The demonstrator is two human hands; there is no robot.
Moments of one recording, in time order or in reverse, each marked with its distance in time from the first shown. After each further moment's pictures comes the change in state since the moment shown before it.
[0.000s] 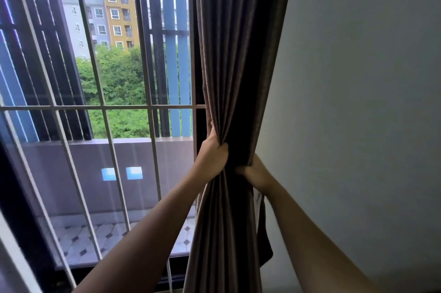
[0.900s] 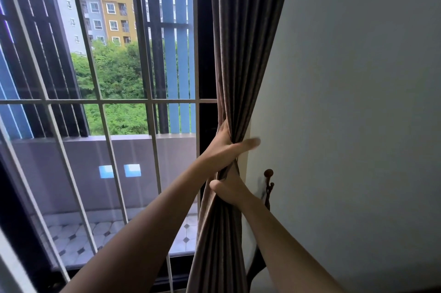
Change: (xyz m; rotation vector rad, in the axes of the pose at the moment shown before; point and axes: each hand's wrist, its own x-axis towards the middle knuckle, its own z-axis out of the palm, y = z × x) left_hand 0.018 -0.008 -0.001 -0.081 -0.214 0.060; right_hand 0.010 0.012 0.080 -0.228 0.035 0.067
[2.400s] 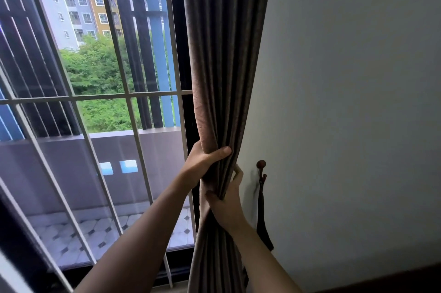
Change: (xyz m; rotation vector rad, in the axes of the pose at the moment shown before) left_hand -0.003 -0.061 0.010 -0.219 0.120 -0.047; right_hand -0.034 0.053 0.020 0.456 0.232 -0.130
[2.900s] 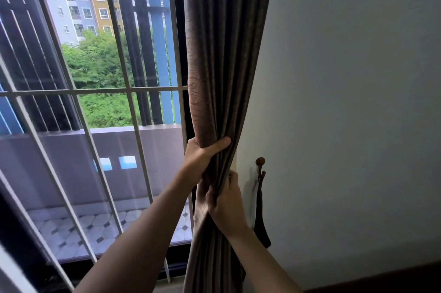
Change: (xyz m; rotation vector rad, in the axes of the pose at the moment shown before) left_hand -0.007 0.008 0.010 -0.139 0.208 -0.021; right_hand -0.016 -0.001 -0.001 -0.596 0.084 -0.081
